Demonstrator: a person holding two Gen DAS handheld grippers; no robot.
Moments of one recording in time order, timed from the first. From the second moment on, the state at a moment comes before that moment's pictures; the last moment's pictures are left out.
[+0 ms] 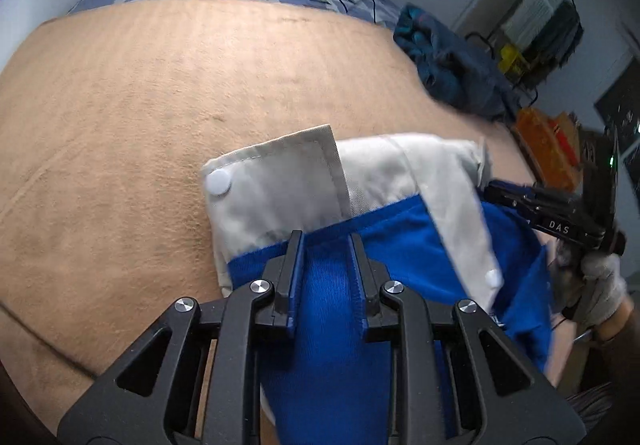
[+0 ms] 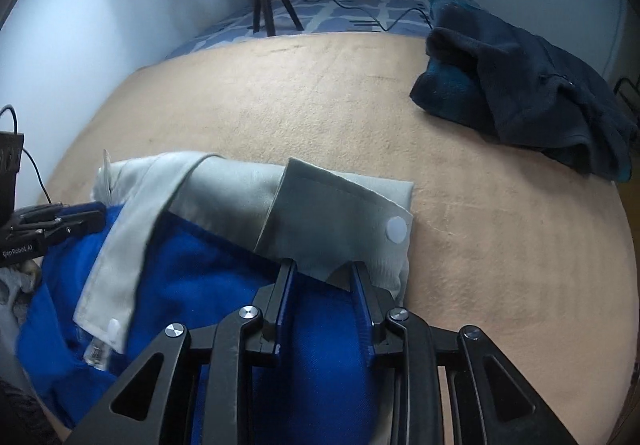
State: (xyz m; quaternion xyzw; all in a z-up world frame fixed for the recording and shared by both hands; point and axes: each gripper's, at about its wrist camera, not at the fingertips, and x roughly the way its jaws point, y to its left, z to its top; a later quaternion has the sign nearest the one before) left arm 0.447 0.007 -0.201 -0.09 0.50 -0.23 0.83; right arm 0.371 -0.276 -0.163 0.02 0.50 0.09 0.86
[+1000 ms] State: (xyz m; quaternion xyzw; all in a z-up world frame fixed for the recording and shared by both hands) left arm 0.383 0.127 -0.214 -0.35 0.52 -0.22 0.75; right arm 0.270 -0.358 -0.138 0.18 0.46 0.16 0.86
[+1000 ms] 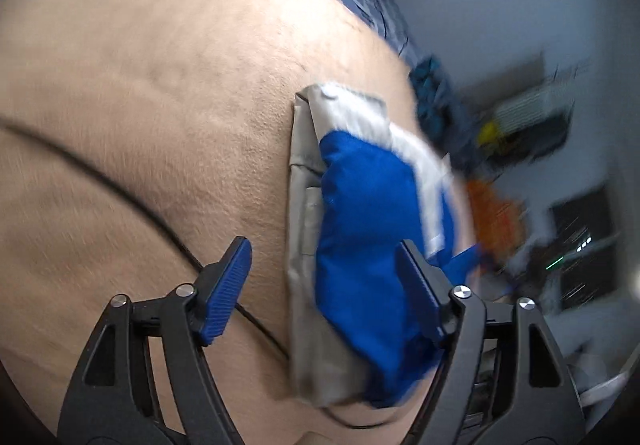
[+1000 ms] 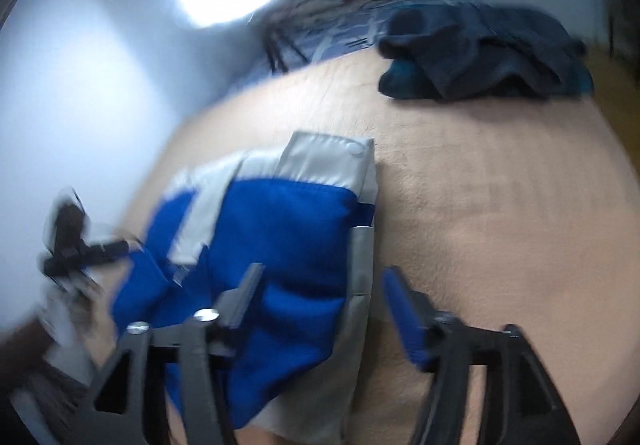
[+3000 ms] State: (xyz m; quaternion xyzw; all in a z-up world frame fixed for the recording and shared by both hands) left arm 0.411 0.011 -0.205 -0.16 0.55 -0.22 0.79; right arm 0.306 -0.291 -0.164 0.16 0.51 0.18 0.83
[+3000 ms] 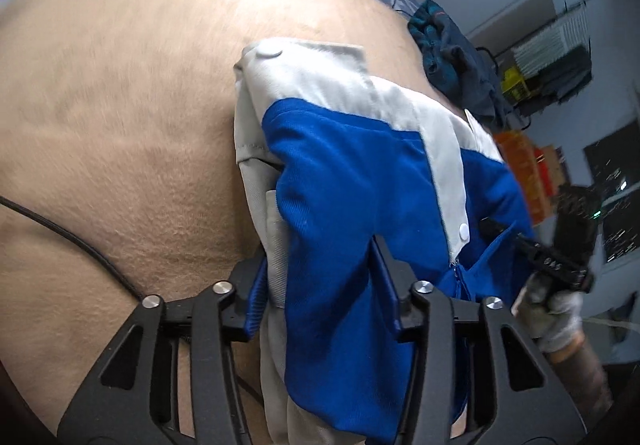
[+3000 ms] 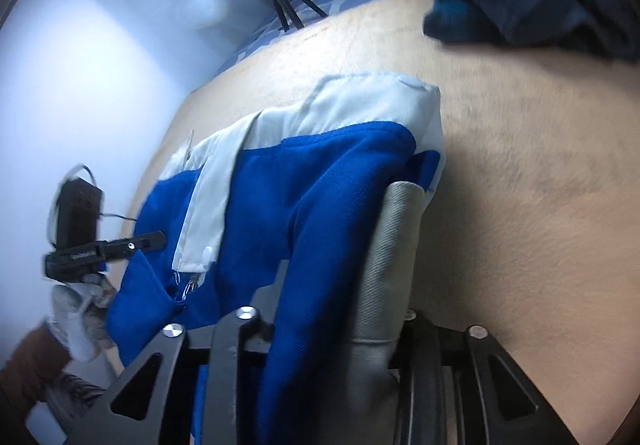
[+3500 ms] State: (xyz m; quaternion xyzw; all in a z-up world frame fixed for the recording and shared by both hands) left arm 0.353 -0.009 -0.156 -0.11 0.51 -0.23 0.82; right arm 0.262 -0.237 -0.097 0.01 0.48 0.14 0.86
